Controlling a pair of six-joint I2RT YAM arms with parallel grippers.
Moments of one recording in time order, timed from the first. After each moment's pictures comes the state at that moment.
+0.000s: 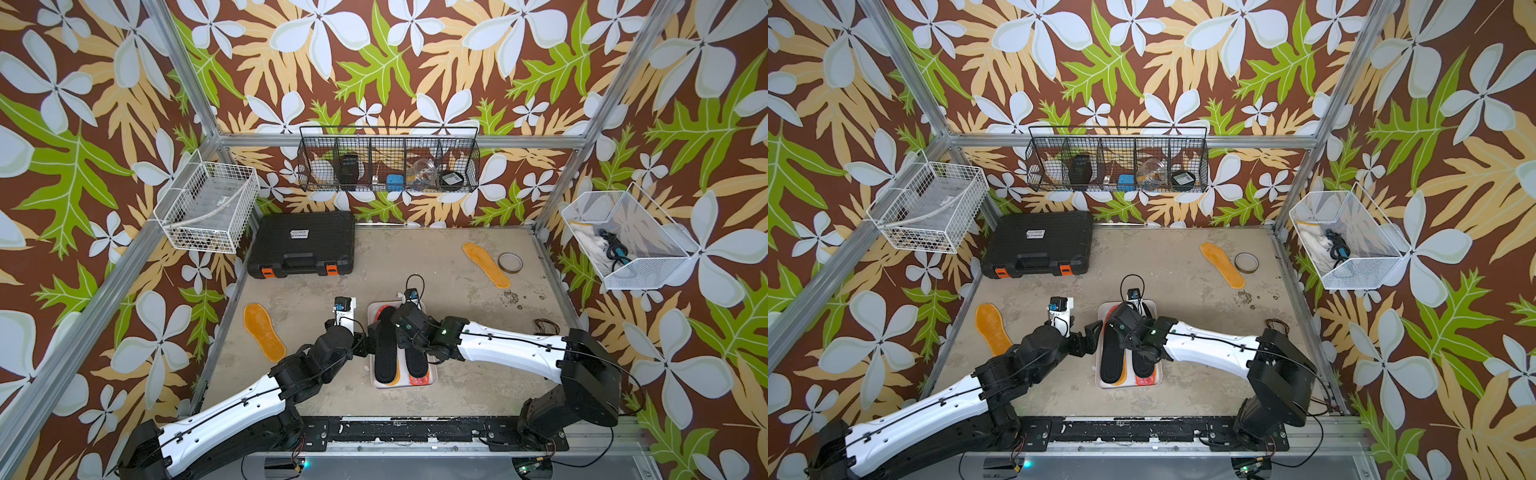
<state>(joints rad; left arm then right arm) -0.90 0.79 0.49 -0.16 -0.41 -0.53 1.00 1.63 1.05 -0.40 0.33 0.69</state>
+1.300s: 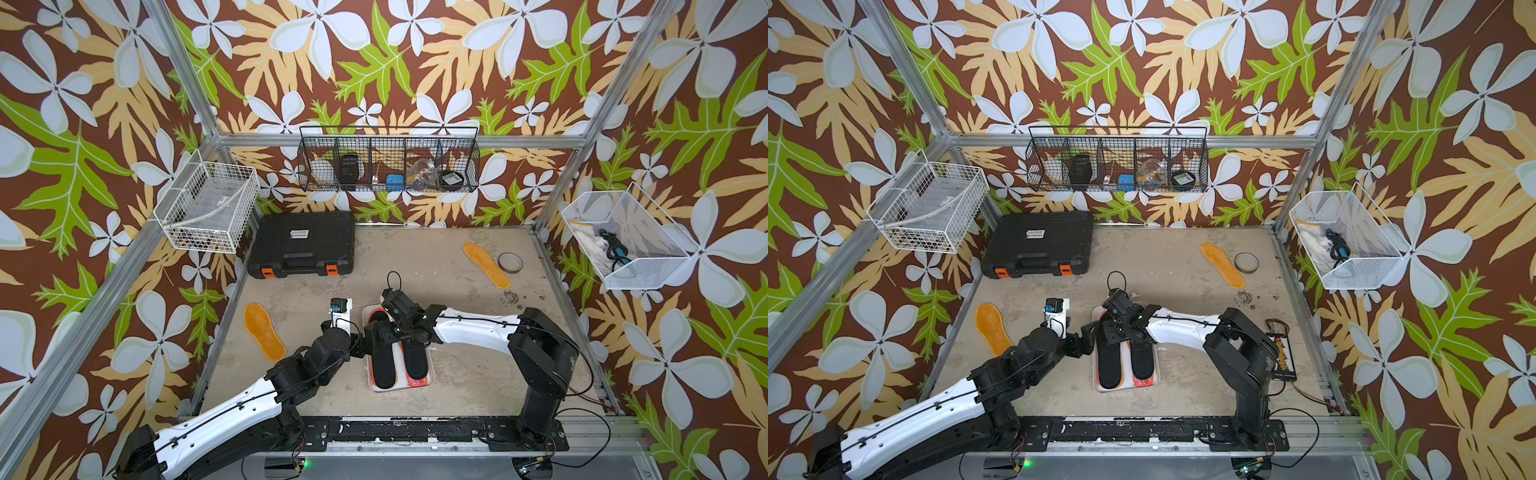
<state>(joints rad) -0.90 0.76 0.48 -0.20 -0.44 -0.54 0.92 1.82 1.15 -0.29 0.00 0.55</state>
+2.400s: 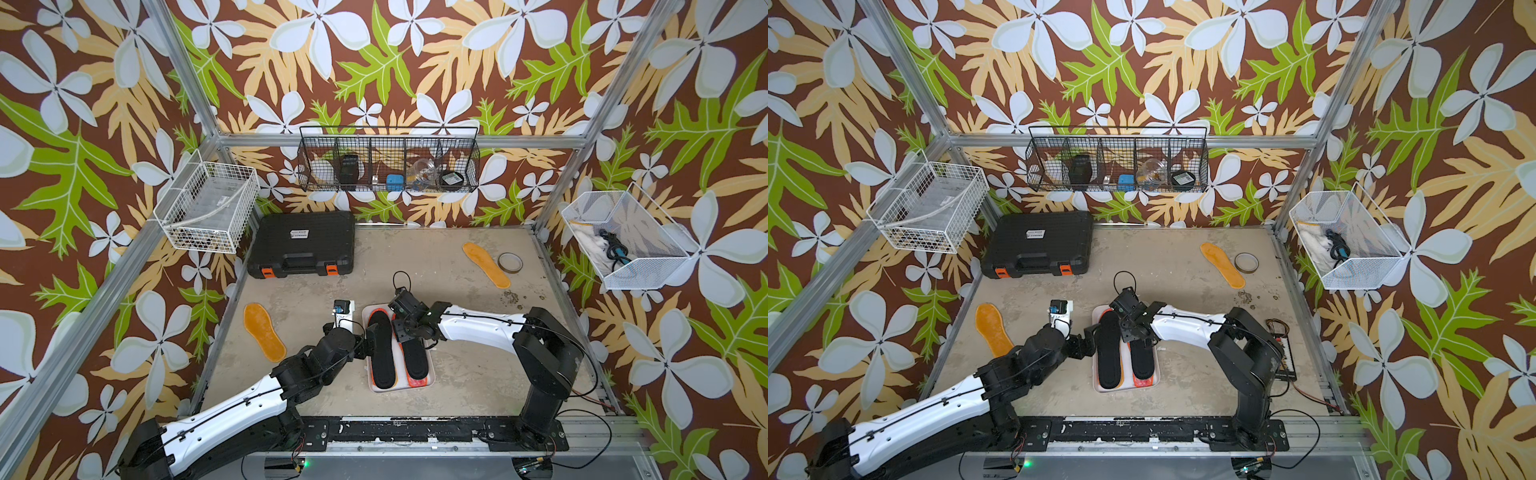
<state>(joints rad) -0.90 0.81 0.47 -0.19 -0.44 -0.56 0.89 1.80 1.14 -0.44 0.17 0.51</state>
